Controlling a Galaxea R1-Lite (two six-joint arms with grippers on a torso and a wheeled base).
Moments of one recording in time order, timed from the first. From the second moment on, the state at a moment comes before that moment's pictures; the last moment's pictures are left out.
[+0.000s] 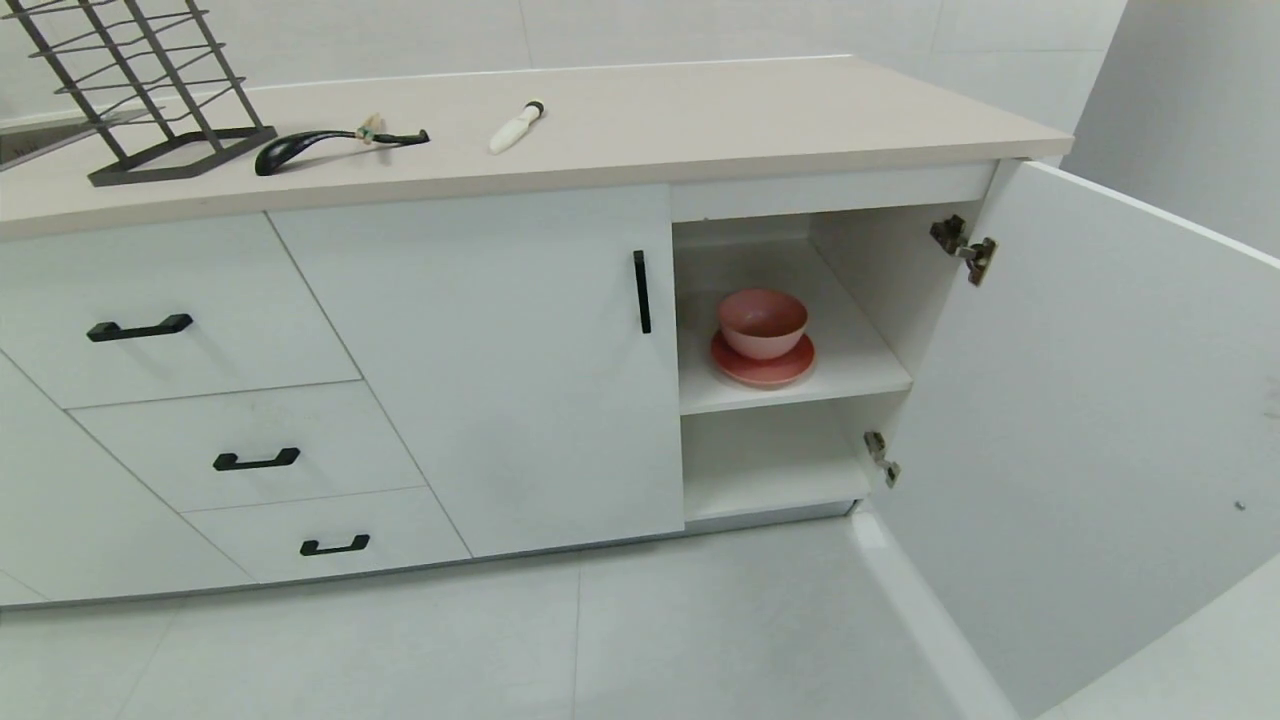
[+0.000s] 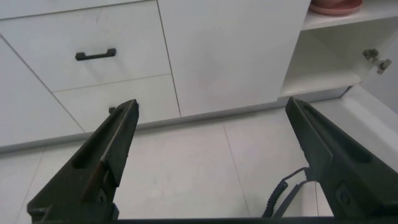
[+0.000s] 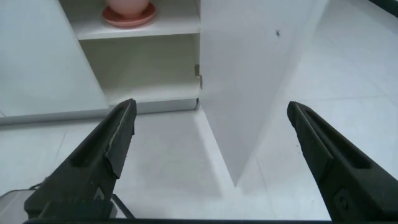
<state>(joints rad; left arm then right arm) 0.00 0.00 0.00 0.00 -0.03 0.05 0.00 0.00 0.00 0.00 0.00 -0.01</state>
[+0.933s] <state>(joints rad) 0.00 0.00 0.00 0.00 -0.03 0.06 0.00 0.00 0.00 0.00 0.00 -0.02</state>
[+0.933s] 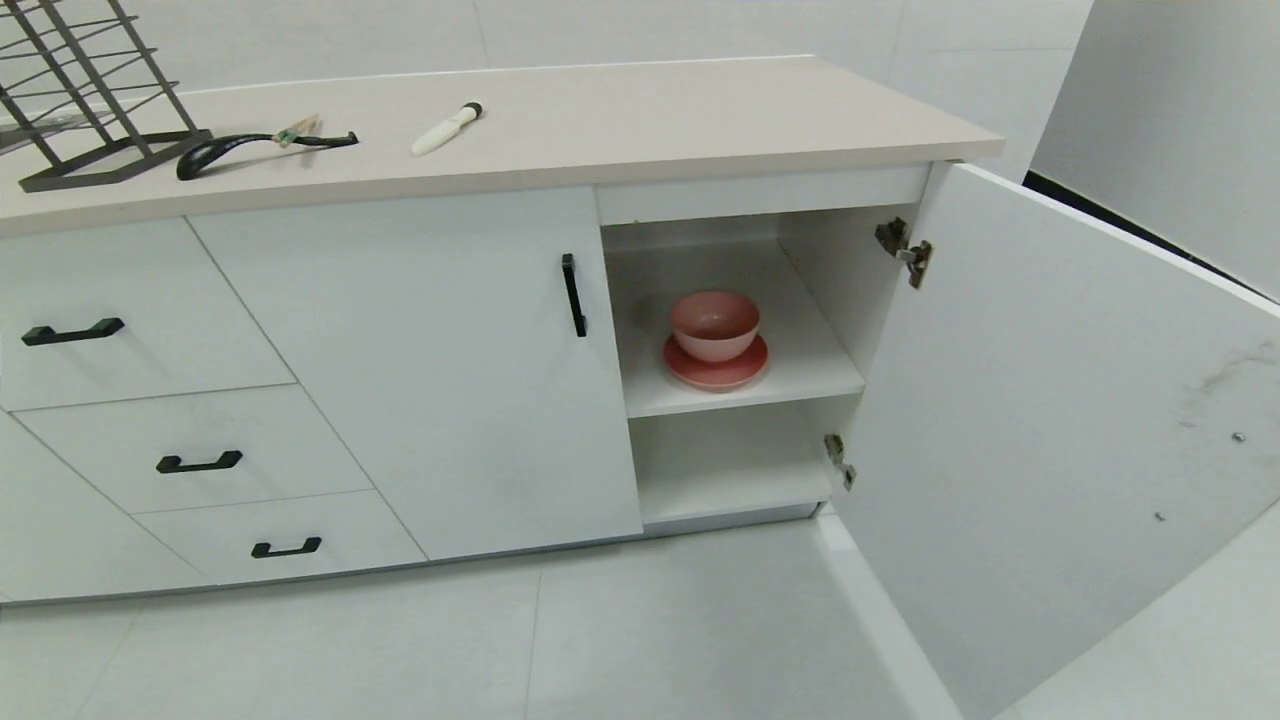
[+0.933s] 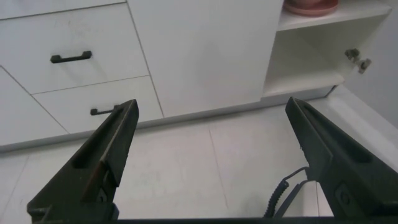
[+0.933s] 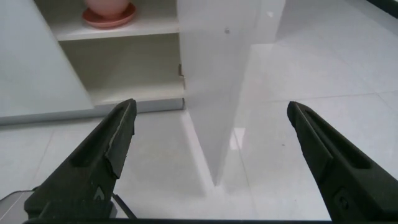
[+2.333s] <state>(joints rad) 0.01 0.00 0.00 0.00 -0.03 0.05 0.00 0.00 0.00 -0.19 0.00 -0.02</state>
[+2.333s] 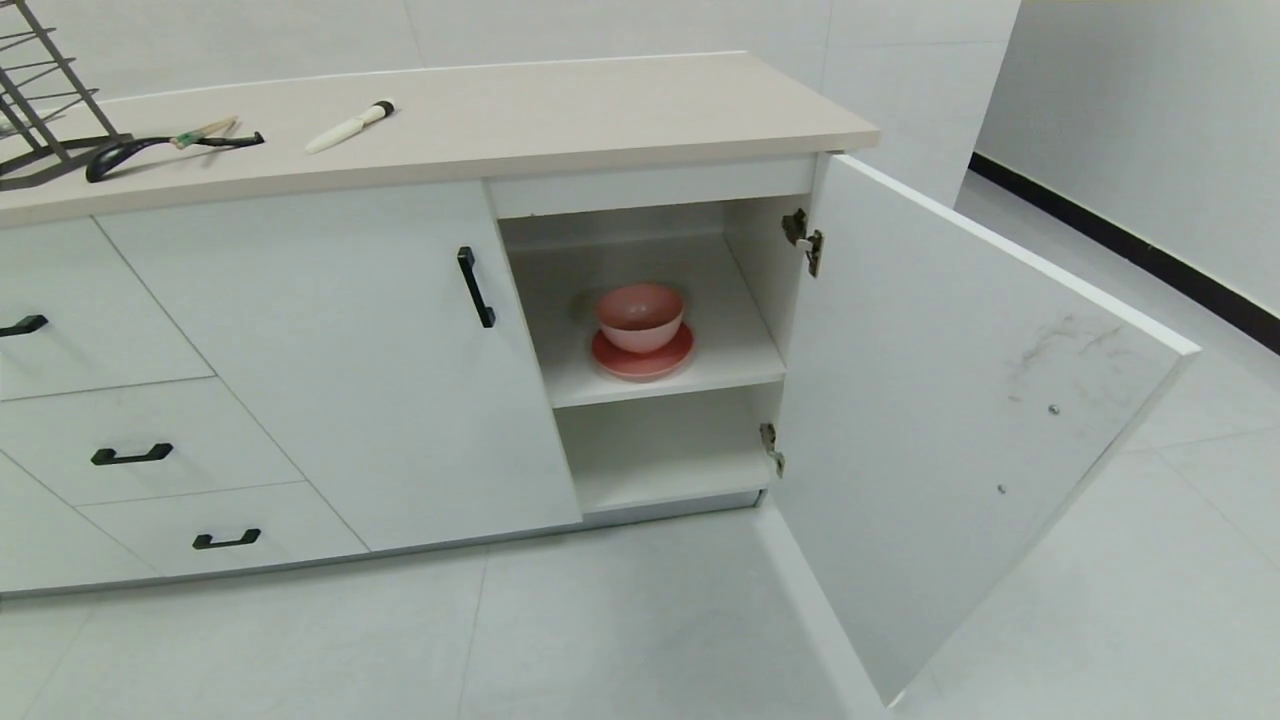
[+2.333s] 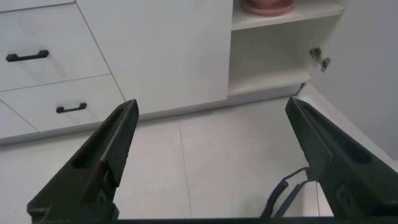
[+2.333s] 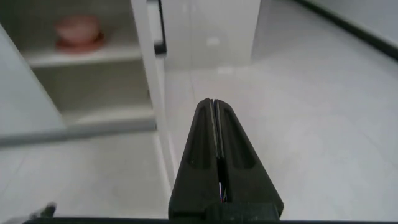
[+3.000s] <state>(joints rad) 0.00 0.00 0.00 0.00 -0.03 0.04 0.06 0.45 -0.20 -0.38 0.09 -0.07</state>
